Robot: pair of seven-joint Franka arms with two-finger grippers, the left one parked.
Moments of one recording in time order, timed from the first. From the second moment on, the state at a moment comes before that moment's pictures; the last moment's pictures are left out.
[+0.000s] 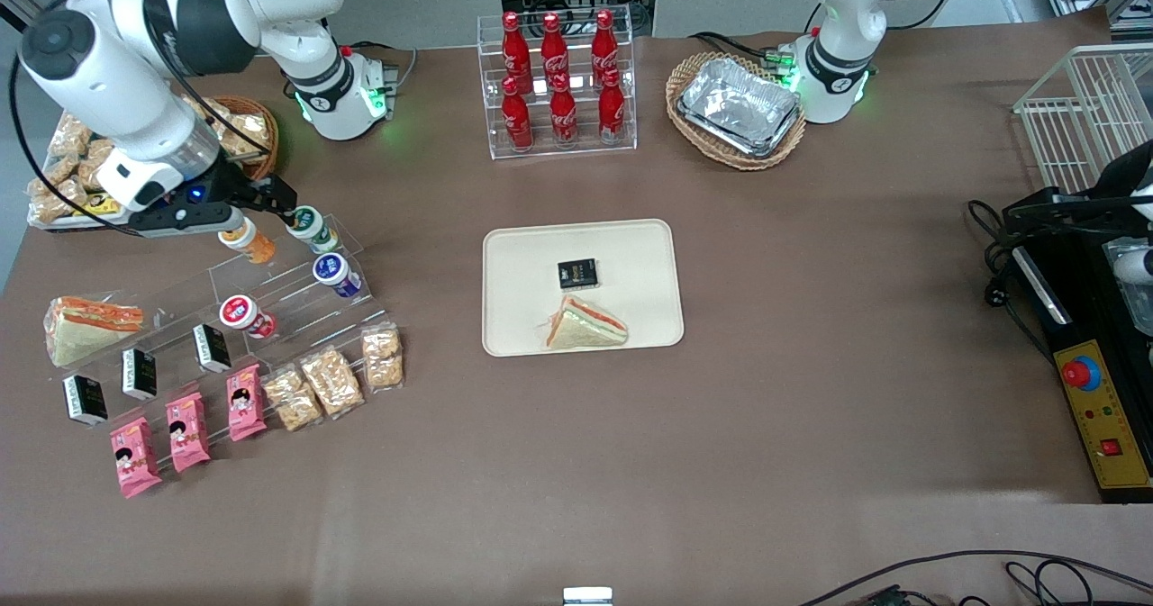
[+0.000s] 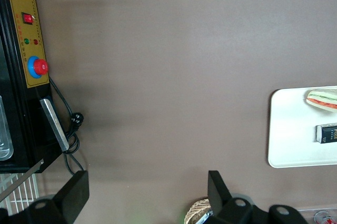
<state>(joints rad) 0.09 -0.37 0.02 -2.37 0.01 2.04 0.05</state>
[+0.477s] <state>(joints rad) 0.09 -0.37 0.02 -2.51 0.01 2.19 0.08</state>
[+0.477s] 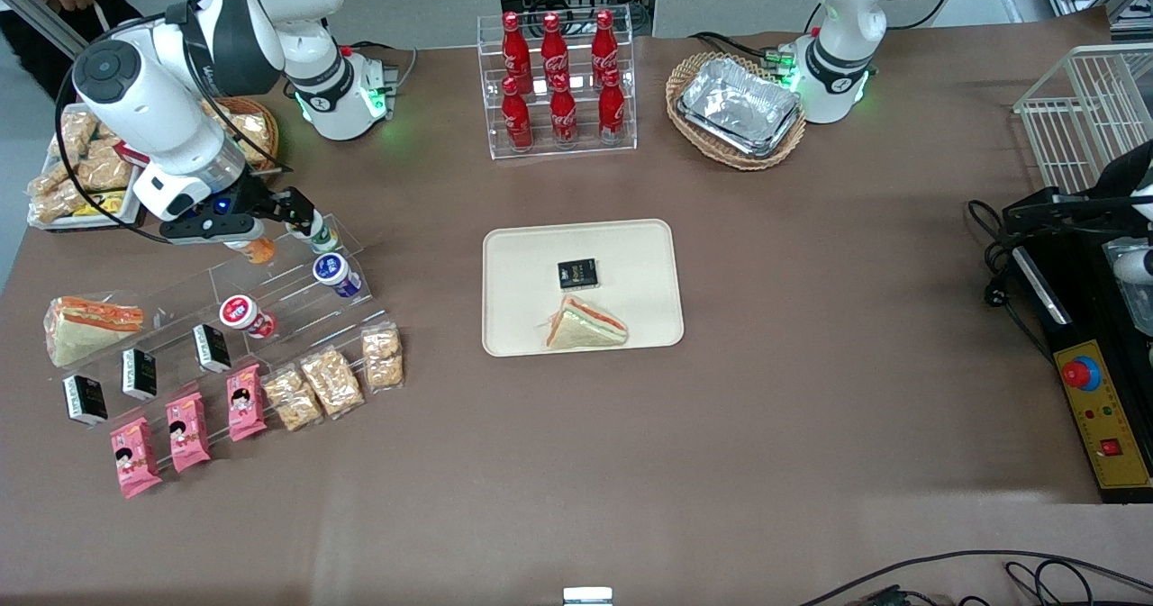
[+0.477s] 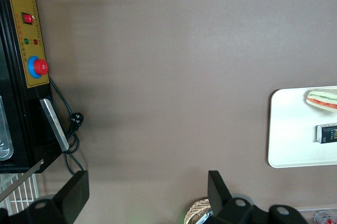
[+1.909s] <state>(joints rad) 0.12 -0.41 0.02 -2.65 0.01 2.30 0.13</state>
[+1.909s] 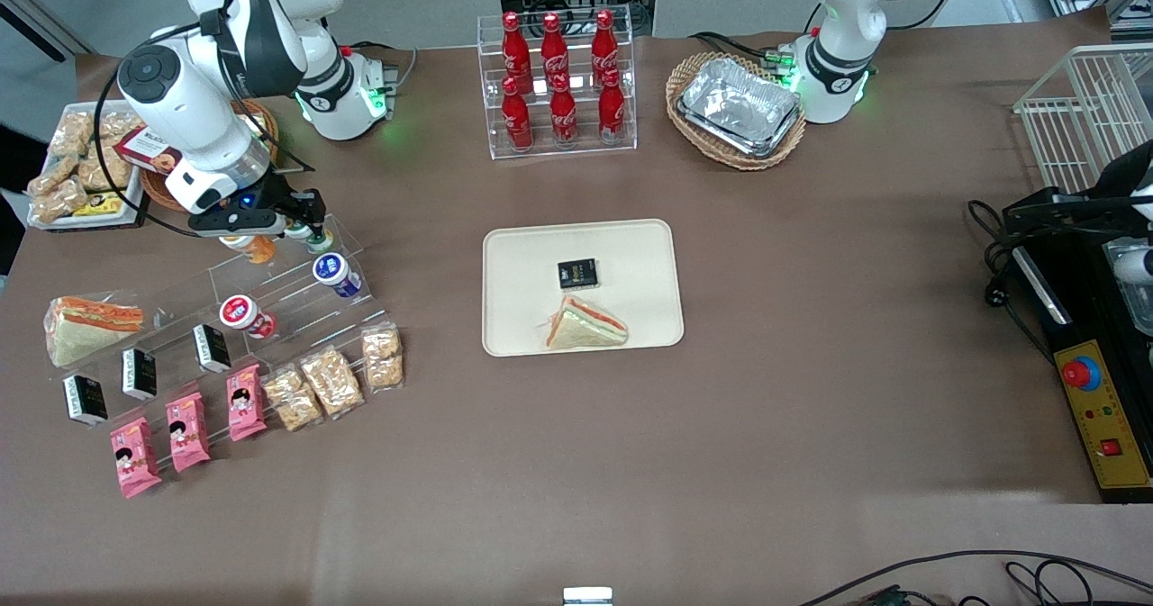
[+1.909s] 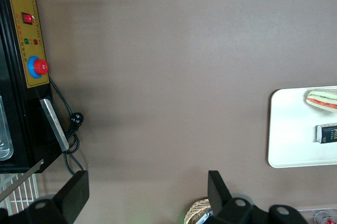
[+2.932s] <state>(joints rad) 0.12 -0.40 0.02 -2.39 0.01 2.03 0.14</state>
